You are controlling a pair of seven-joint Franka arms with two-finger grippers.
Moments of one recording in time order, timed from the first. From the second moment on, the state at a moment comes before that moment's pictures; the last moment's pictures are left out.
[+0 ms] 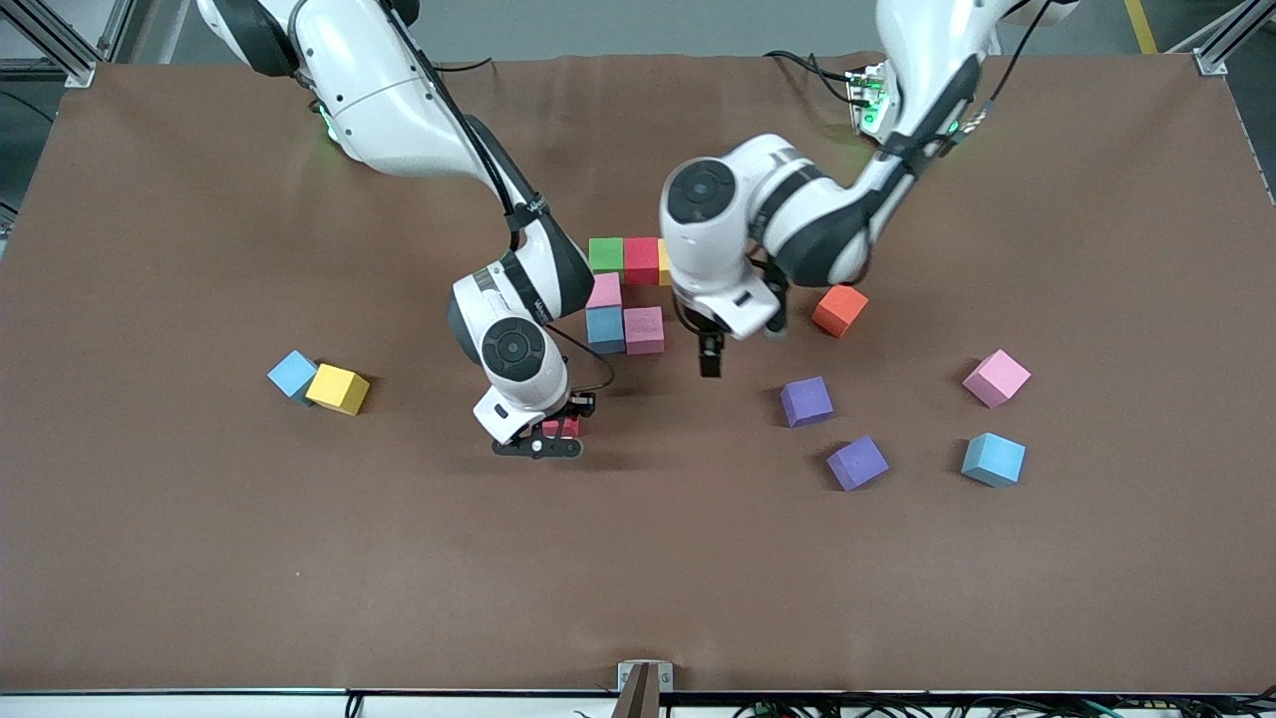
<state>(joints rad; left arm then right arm) -0.31 0.50 -0.44 -1.65 0.37 2.04 -2.33 0.68 0.80 -0.13 -1.44 0.14 2.18 0.55</state>
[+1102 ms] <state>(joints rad) -0.03 0.62 -0.44 -1.67 0.37 2.08 -1.28 0.78 0.83 -0.11 -1.38 0.12 2.09 0.59</state>
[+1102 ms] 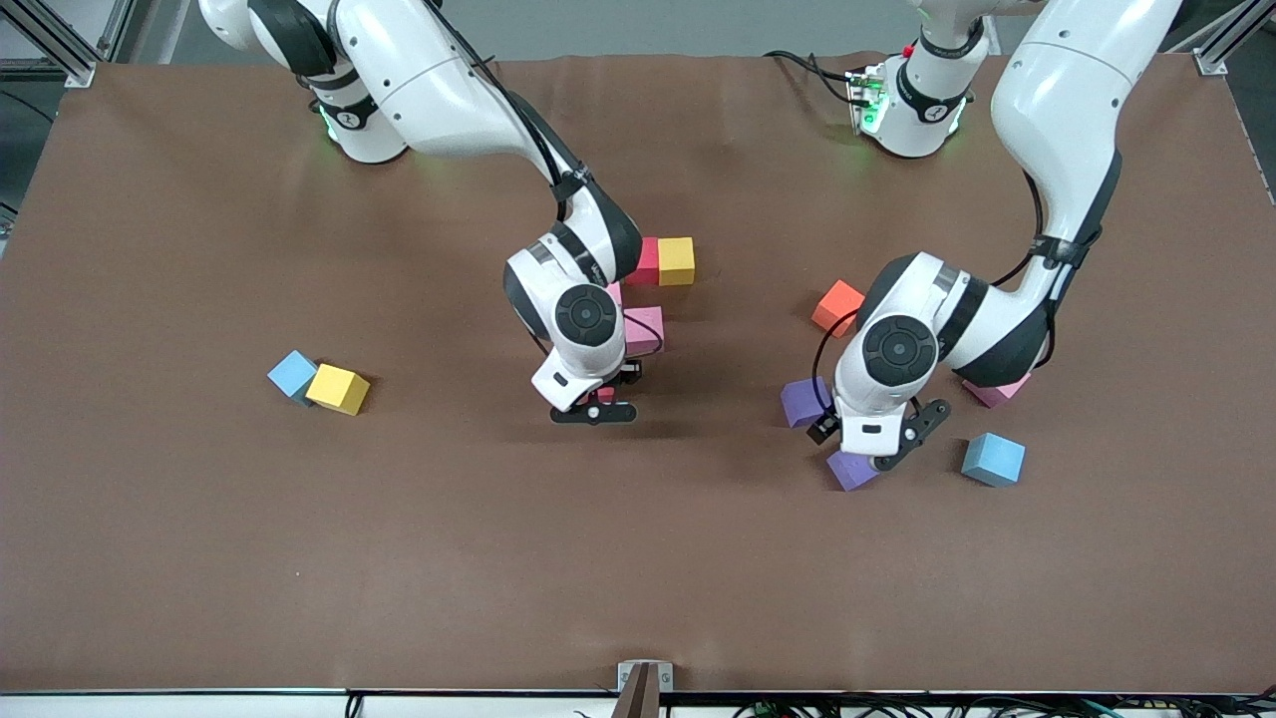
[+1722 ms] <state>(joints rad) -0.03 0.68 -0.46 -1.69 0.37 2.17 -1.16 0.79 0.83 -0.11 -1.37 0.12 2.06 0.57</state>
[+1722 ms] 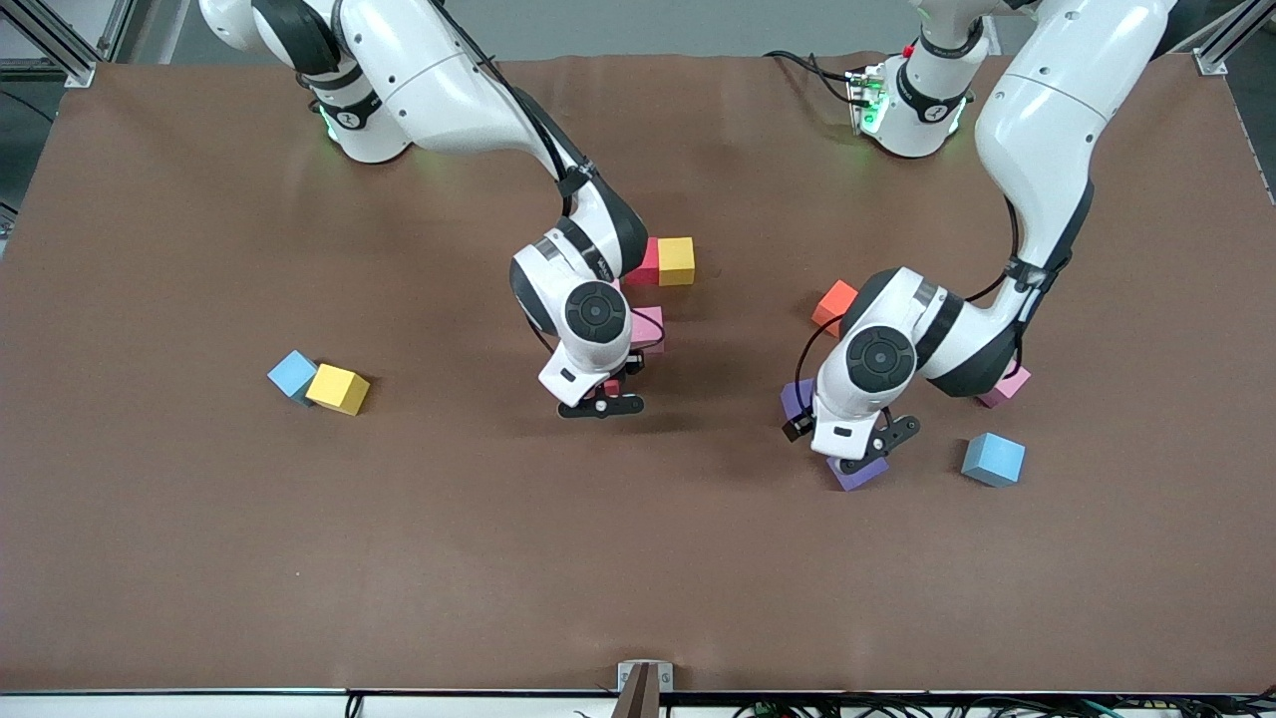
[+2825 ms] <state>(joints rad) -0.02 0.69 -0.48 -1.73 0.37 2.21 -1.00 0.79 0.84 -0.09 -1.34 0.12 2.04 0.56</state>
